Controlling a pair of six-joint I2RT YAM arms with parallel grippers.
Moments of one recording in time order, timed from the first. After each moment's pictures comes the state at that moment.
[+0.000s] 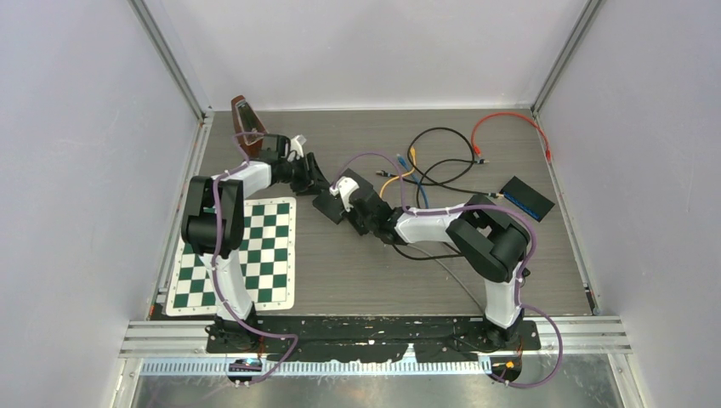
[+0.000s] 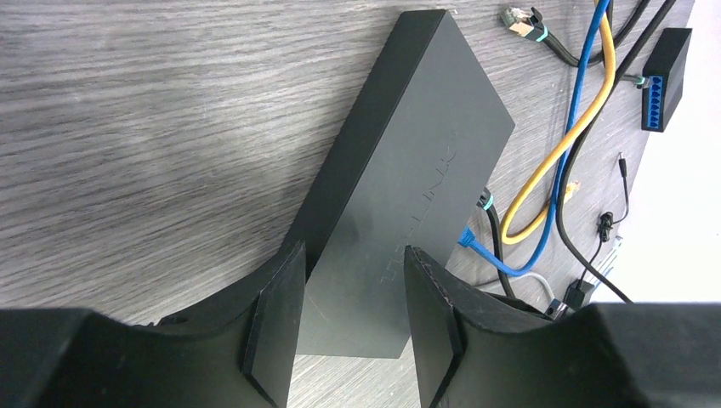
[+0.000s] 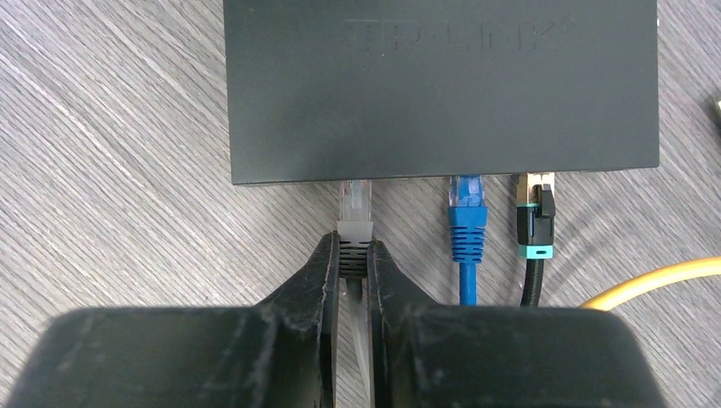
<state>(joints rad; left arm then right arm) -0.15 1.97 1.25 -0.23 0.62 -0.44 0.86 1.92 1.06 0.18 0.14 -0.04</state>
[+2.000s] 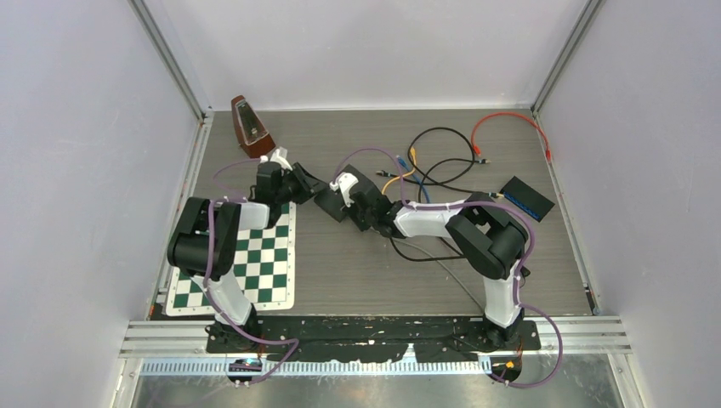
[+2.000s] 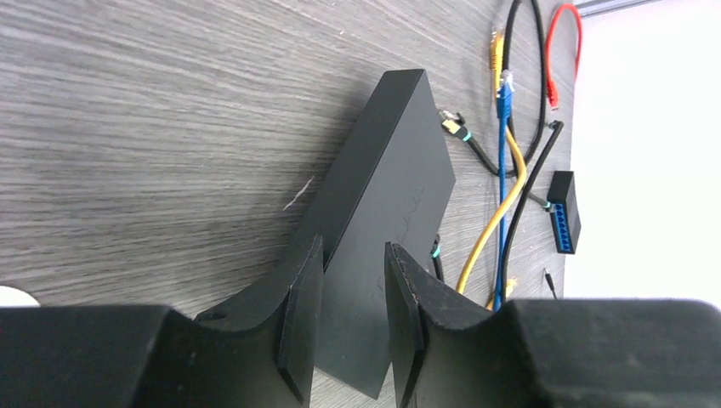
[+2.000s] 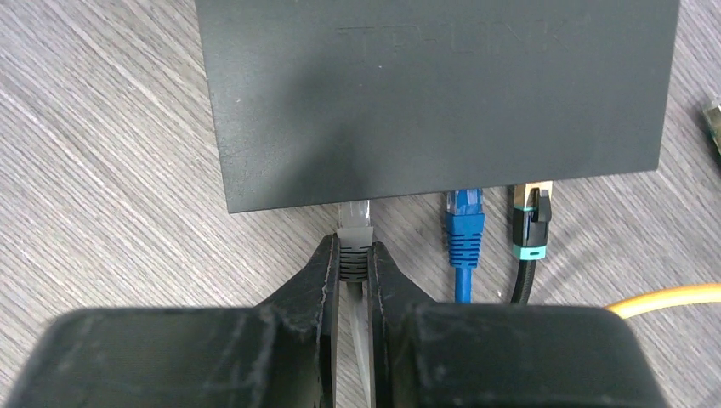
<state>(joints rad) -0.20 1.77 0.75 0.53 0.41 -0.83 0.85 1.95 1.12 0.13 0.13 -0.03</state>
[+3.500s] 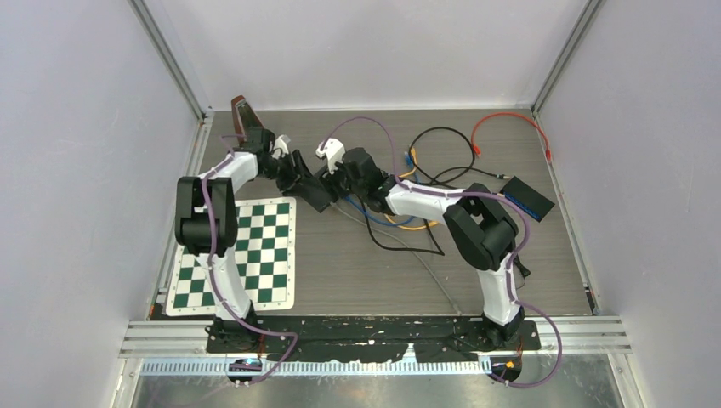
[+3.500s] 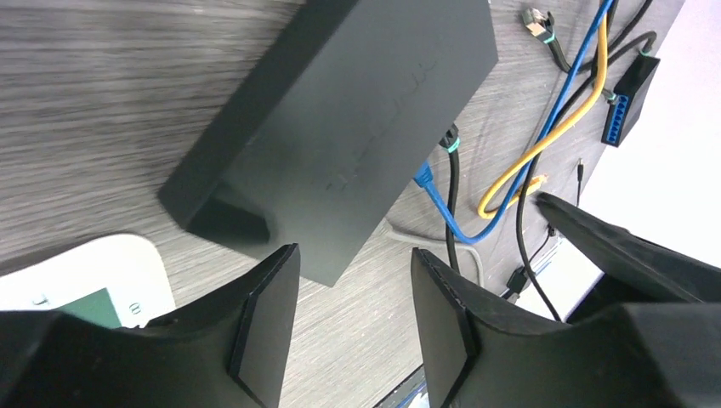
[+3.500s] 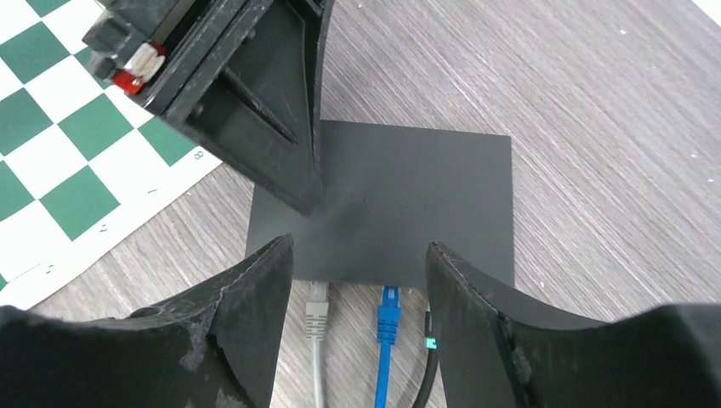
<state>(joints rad) -0.06 1.97 1.36 -0.49 0.67 -0.46 0.80 2.05 1.41 0.21 -0.04 -0.11</state>
